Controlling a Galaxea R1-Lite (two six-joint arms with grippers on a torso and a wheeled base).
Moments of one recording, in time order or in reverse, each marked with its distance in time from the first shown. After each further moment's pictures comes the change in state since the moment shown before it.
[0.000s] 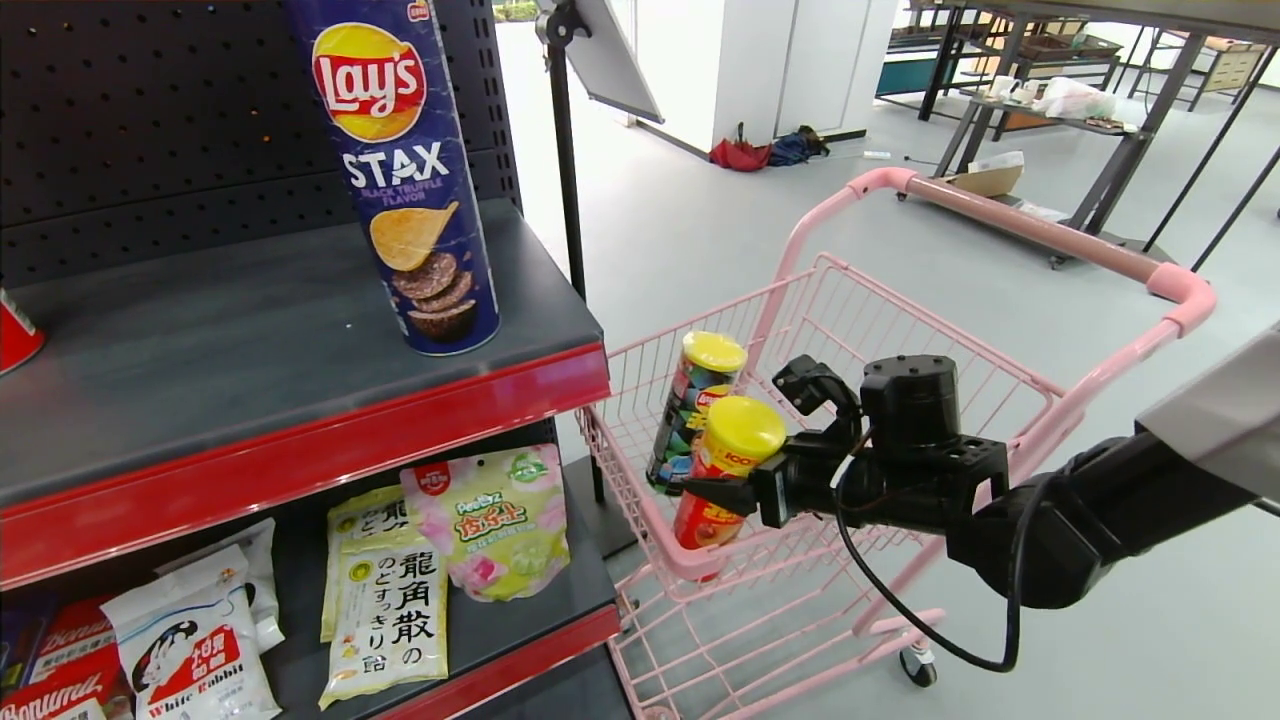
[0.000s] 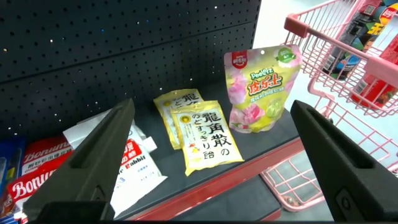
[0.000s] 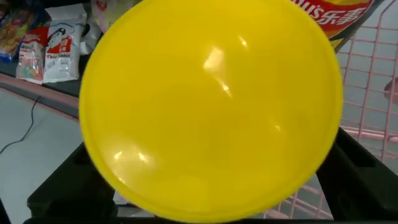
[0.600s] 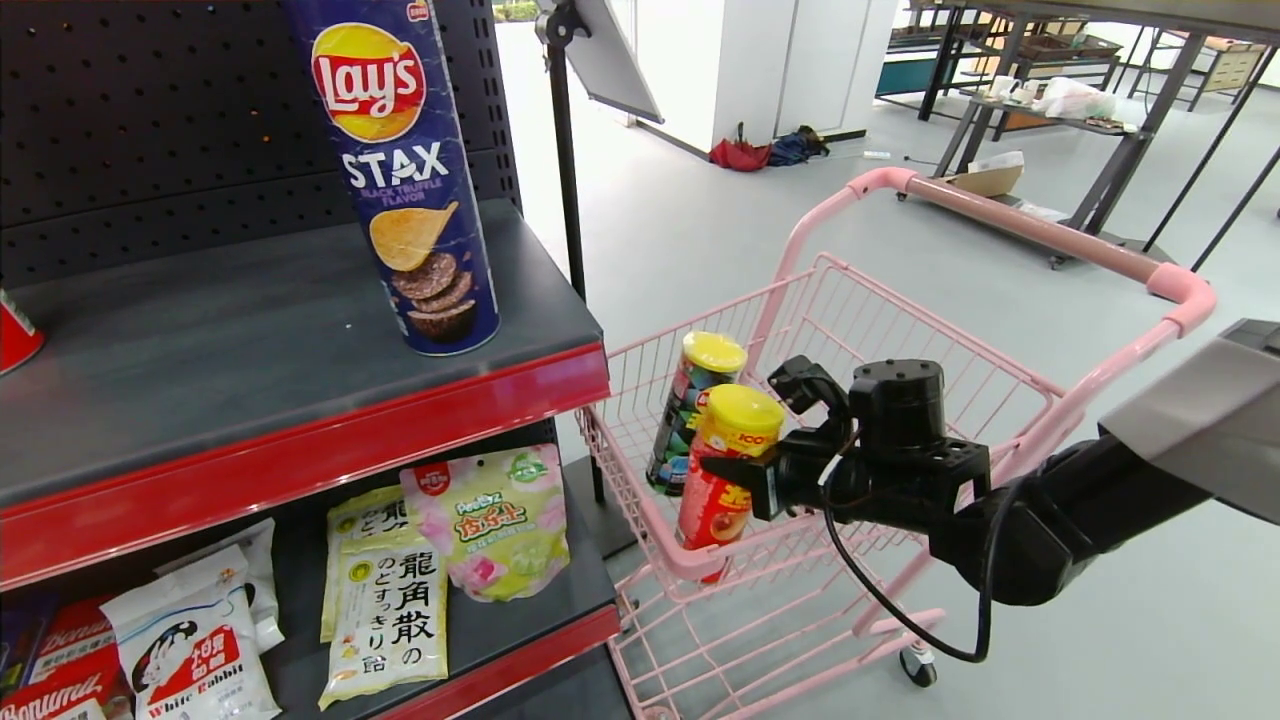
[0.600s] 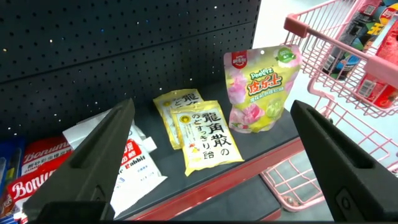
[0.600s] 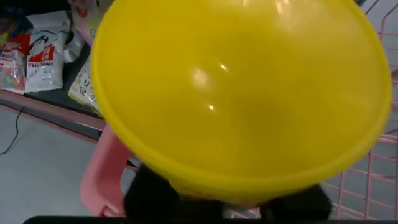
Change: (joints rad) left arm 0.000 0.000 0.000 0.000 0.000 0.000; right arm 0.000 0.042 -0.016 -0.030 -0.042 0.003
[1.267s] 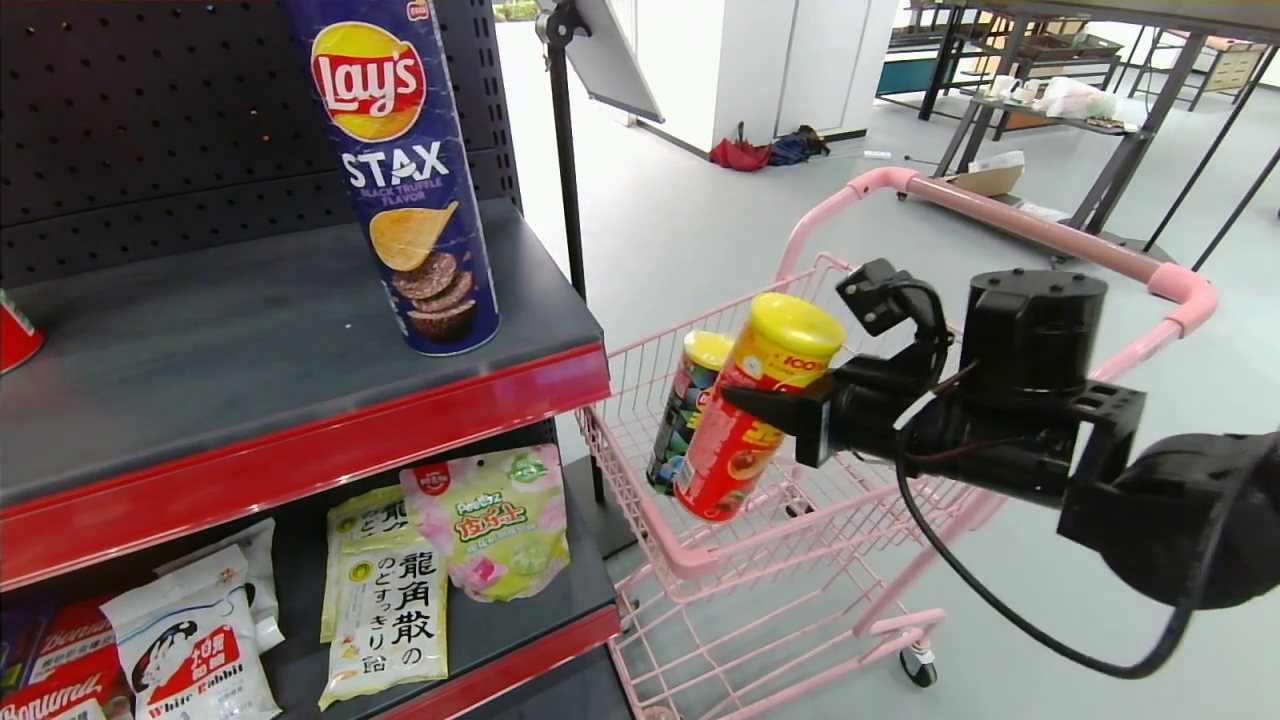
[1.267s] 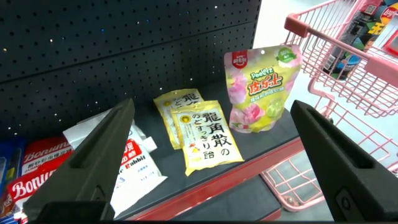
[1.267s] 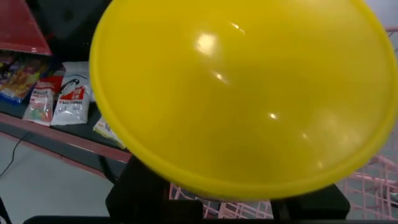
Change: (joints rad) left arm 0.000 0.000 0.000 0.000 0.000 0.000; right arm 0.050 -0.333 0.005 0.127 -0.079 0.003
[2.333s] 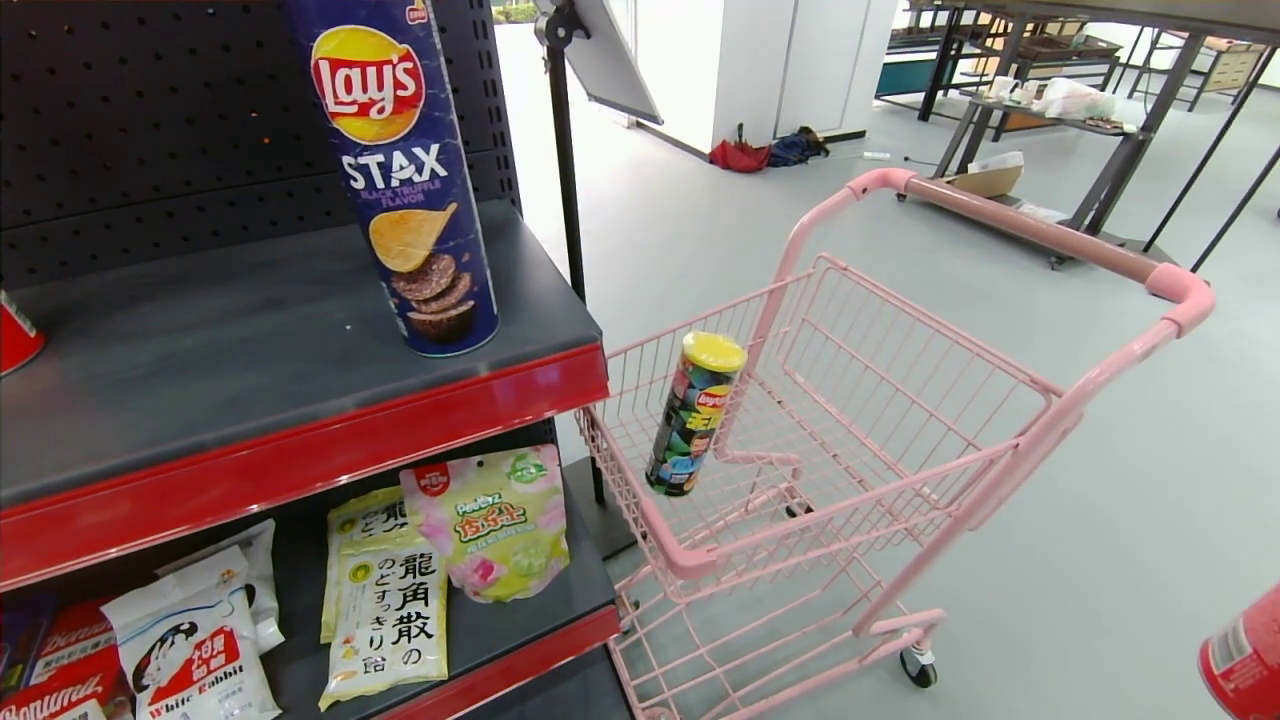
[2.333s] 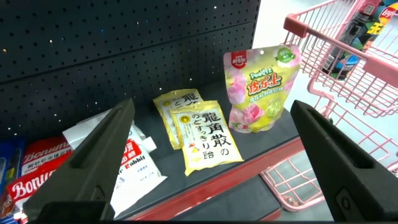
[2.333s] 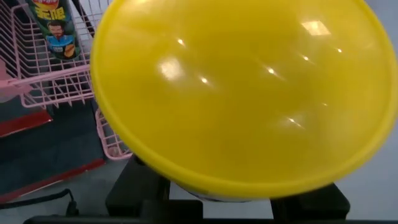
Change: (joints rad) left arm 0.000 0.000 0.000 0.001 -0.001 0.000; right arm -0.427 -1.099 0.166 1.050 -0.411 -0.109
